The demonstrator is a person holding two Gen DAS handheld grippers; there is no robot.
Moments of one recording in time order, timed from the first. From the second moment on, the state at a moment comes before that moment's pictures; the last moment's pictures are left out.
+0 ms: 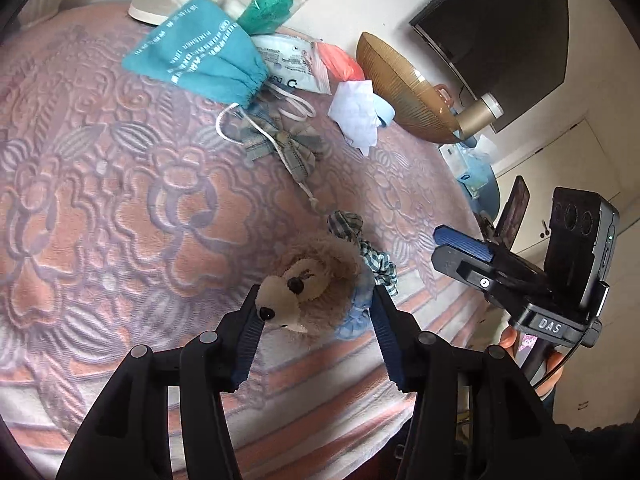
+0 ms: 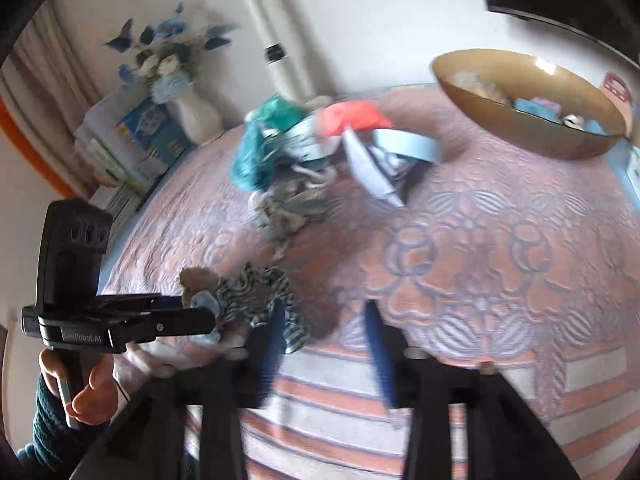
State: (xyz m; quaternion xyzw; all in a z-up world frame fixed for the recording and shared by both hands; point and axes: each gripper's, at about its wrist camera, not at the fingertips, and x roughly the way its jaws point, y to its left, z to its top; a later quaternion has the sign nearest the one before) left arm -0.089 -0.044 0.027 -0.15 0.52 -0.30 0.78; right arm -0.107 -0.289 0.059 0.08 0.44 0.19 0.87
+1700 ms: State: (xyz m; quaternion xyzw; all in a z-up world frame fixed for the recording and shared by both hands) left arm -0.067 0.021 0.021 -0.14 0.45 -0.13 0.87; right arm 0.005 -0.221 0.031 0.09 0.46 0.19 0.86
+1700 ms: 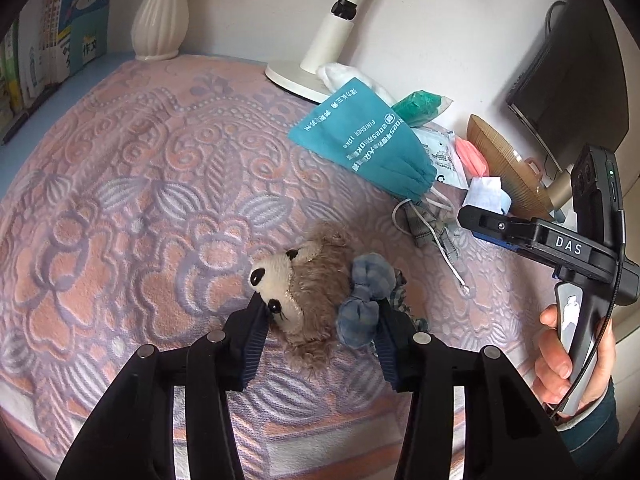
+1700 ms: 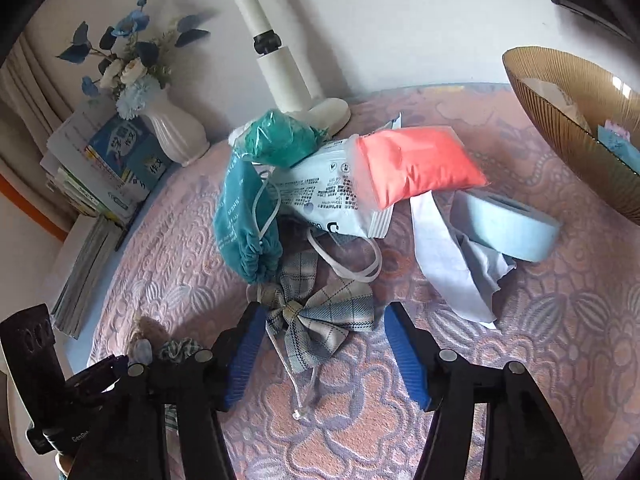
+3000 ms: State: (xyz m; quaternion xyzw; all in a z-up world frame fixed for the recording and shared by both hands) left arm -0.055 0.004 0.026 -0.10 0.47 -0.08 0.87; right arm -0.086 -0.298 0.045 0.08 0.47 0.16 0.86
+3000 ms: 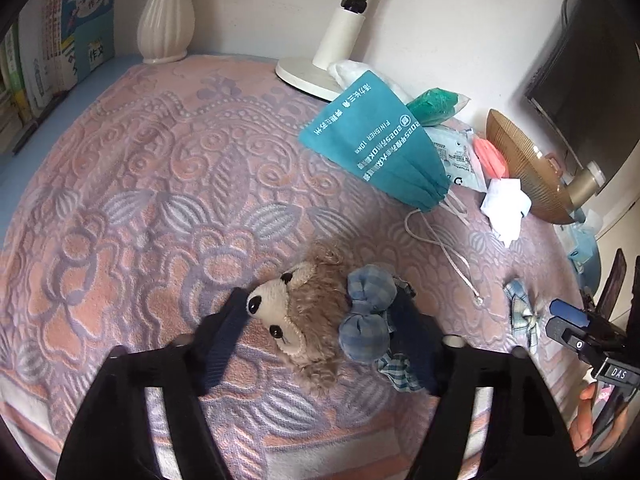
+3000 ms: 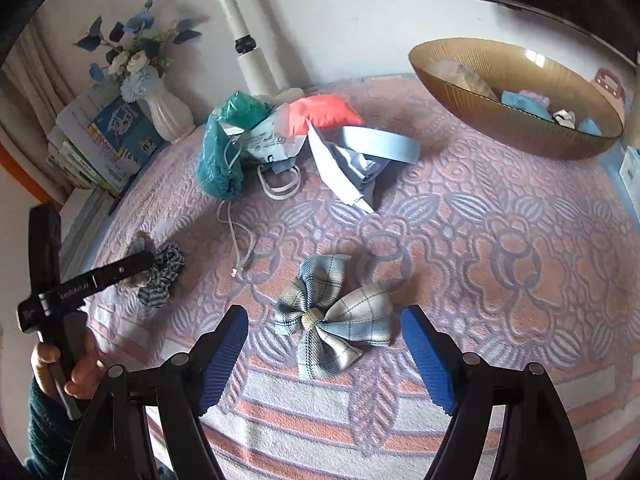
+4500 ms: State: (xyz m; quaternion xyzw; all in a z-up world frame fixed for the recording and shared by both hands) left arm 0.112 -0.277 0.151 -0.04 0.40 -0.32 0.86; right arm 0.069 -0.470 0.163 0.08 0.38 -0.06 0.92
